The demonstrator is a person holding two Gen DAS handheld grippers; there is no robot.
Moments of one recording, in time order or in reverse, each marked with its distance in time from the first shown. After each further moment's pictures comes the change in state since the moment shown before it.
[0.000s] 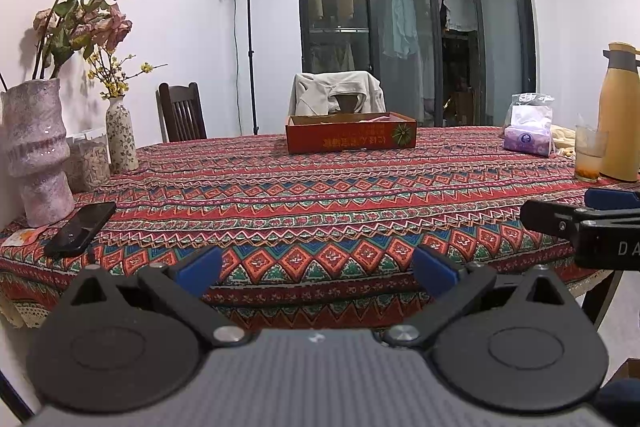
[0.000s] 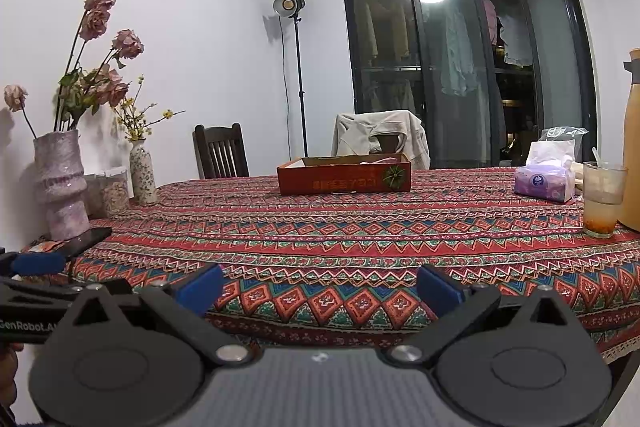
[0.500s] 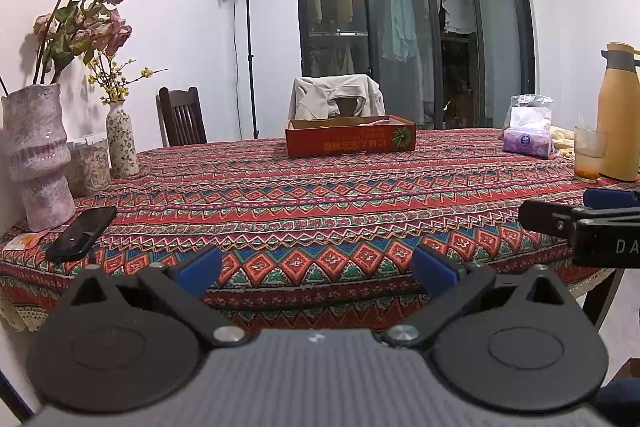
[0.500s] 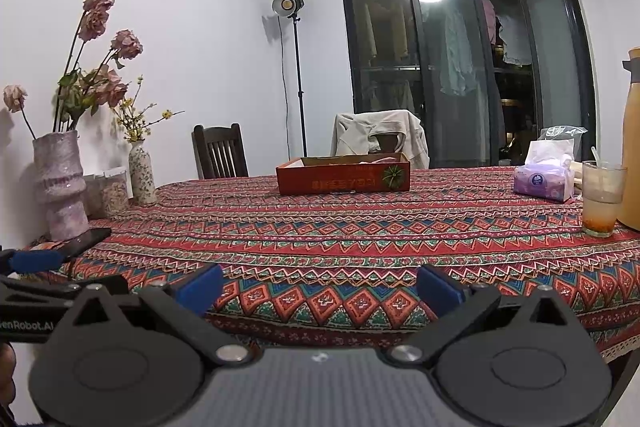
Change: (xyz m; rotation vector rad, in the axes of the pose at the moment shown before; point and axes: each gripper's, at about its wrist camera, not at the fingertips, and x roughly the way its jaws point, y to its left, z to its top) left arm -0.002 -0.001 0.000 0.007 -0.012 0.000; right arm 0.000 -0.001 0.000 0.004 -0.001 0.001
